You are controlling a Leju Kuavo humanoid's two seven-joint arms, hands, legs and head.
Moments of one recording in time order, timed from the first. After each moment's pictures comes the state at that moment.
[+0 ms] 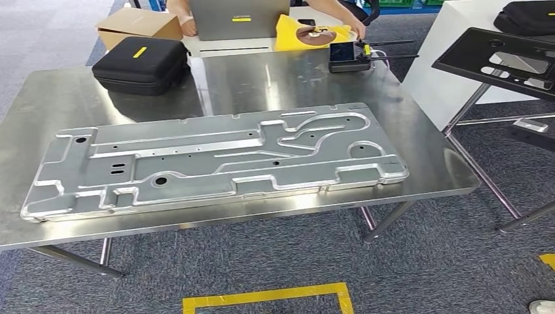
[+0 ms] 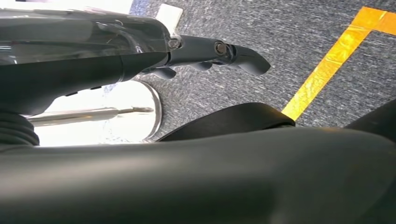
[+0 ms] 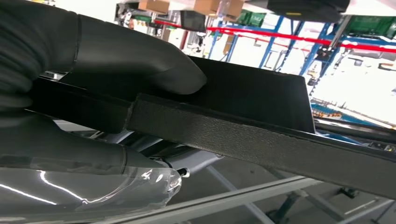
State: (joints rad) left arm -0.08 -0.21 0.58 -0.20 -1.53 0.10 0.13; right arm -0.73 -0.86 0.33 -1.15 1.18 -0.20 -0.08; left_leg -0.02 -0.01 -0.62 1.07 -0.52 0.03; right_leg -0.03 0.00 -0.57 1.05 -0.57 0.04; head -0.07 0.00
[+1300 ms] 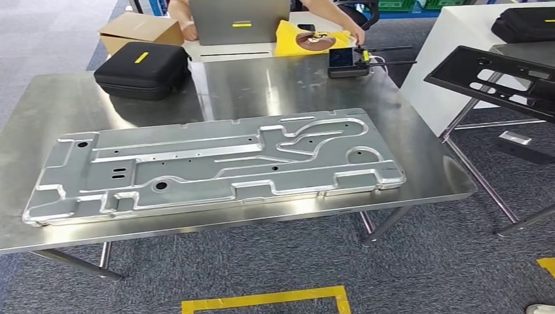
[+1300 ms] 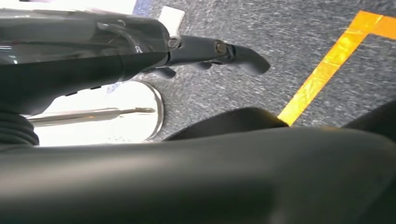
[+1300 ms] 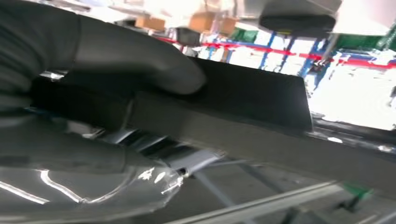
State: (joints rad) left arm -0.07 -0.22 0.58 -0.20 -1.53 0.11 0.14; right arm -0.68 -0.83 0.36 -1.08 1.14 -0.25 -0.07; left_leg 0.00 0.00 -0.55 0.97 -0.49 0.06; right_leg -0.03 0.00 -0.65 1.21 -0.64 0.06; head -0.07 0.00
